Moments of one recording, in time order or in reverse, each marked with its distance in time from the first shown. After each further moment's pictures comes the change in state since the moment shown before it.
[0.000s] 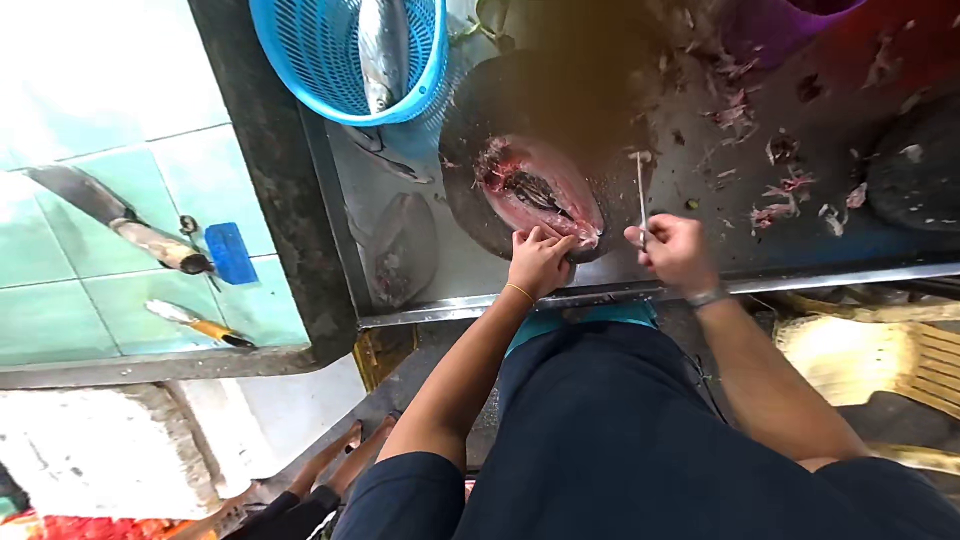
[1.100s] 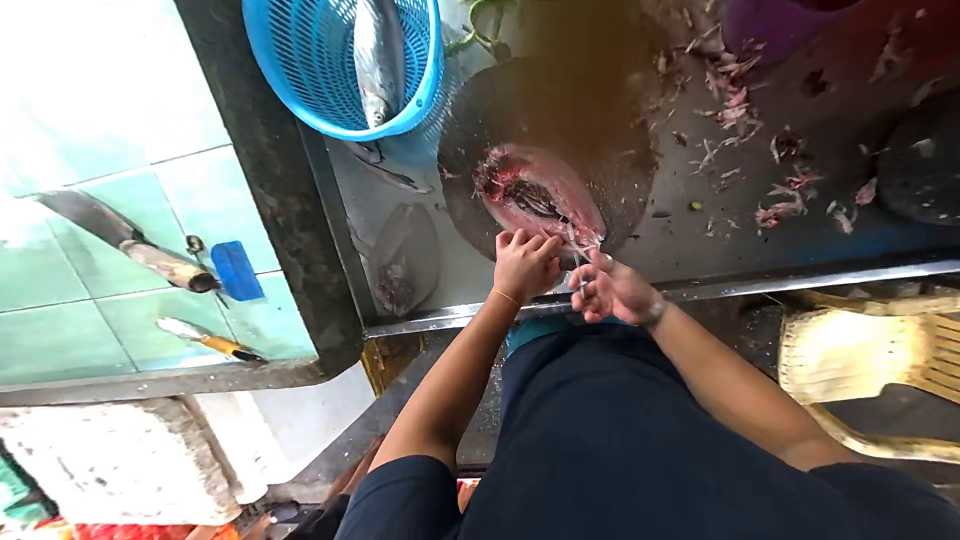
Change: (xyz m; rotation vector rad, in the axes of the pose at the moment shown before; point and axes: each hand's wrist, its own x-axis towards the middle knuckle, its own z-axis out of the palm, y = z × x) left_hand -0.006 -0.026 -0.010 0.073 0.096 0.020; right_hand -0.010 0.024 0.066 0.668 -0.548 0.570
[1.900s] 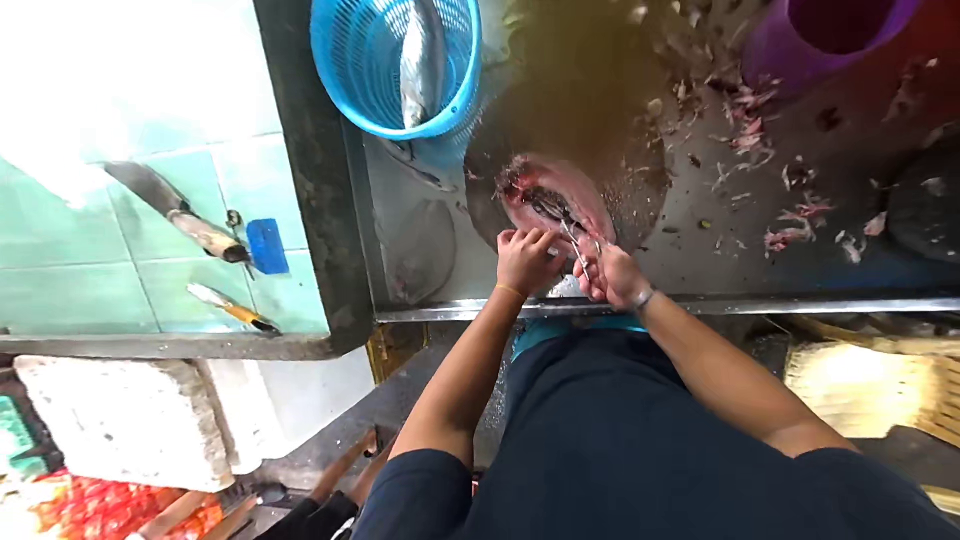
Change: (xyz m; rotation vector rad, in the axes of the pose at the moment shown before) left_hand -0.002 -0.004 -0.004 -0.025 0.053 -0.195; right_hand 0.027 -0.031 0.021 -0.108 0.159 -0.099
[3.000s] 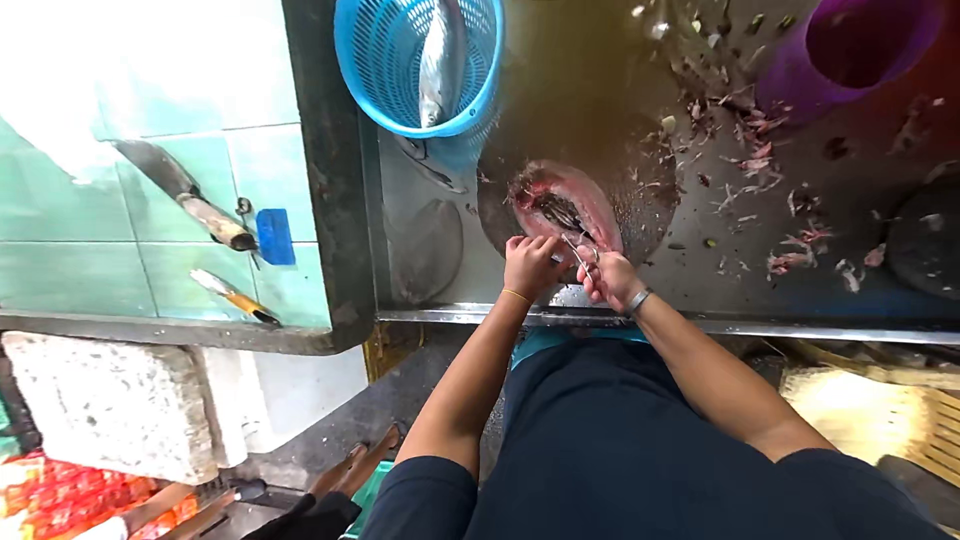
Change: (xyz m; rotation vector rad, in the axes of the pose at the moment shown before) left_hand 0.005 -0.003 0.004 -0.097 0.019 -0.057; right_hand 0.017 -0.007 0.002 -0.054 0.019 0.016
